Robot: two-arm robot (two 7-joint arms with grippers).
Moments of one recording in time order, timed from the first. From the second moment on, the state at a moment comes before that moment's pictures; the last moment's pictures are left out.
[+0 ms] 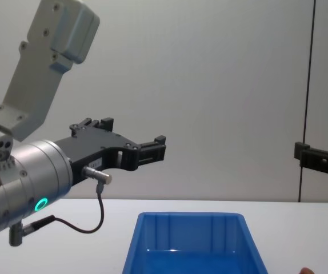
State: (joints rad) left arm -0.24 0.38 0.45 -1.63 -0.20 0.01 -0.01; right arm -0.01 0.34 -0.23 -1.77 0.29 0.03 0.07
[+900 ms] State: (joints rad) left arm -0.24 0.38 0.45 -1.63 -0.20 0.01 -0.01; right arm -0.01 0.34 -0.22 -1.76 0.29 0.03 0.07
